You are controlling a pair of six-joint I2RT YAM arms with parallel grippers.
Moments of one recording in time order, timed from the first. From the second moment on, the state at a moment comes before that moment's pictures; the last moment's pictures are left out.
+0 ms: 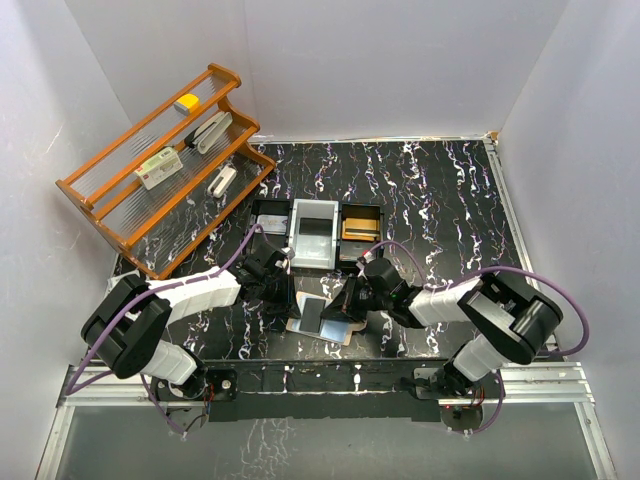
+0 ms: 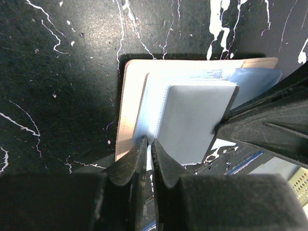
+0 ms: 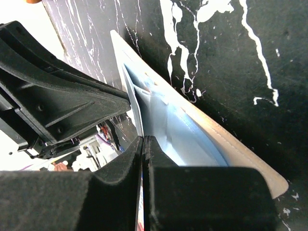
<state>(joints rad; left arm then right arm) -0.71 1.44 0.64 -0.29 0.28 -0.71 0.75 1.53 0.39 0.49 -0.42 1.22</state>
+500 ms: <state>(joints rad) -0.71 1.44 0.64 -0.30 0.28 -0.70 0.72 1.46 0.38 0.41 -0.43 1.18</state>
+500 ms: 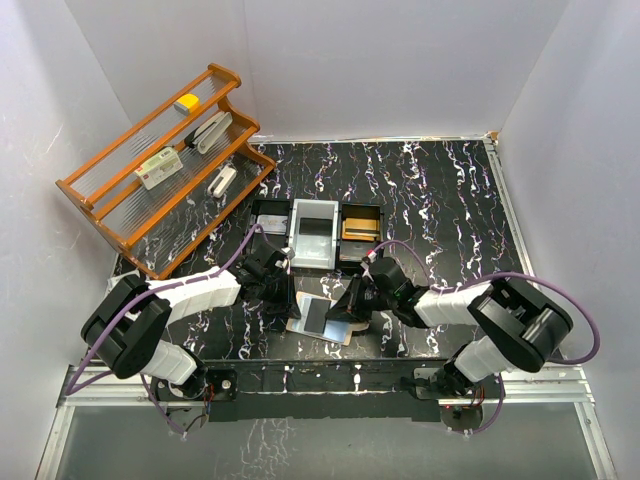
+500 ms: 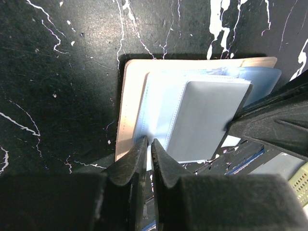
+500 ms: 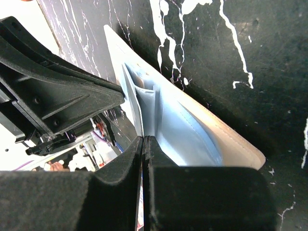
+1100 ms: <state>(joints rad) -0.71 1.44 0.64 -0.30 0.28 -0.70 0.65 1.37 0.37 0.28 -0.47 1.12</state>
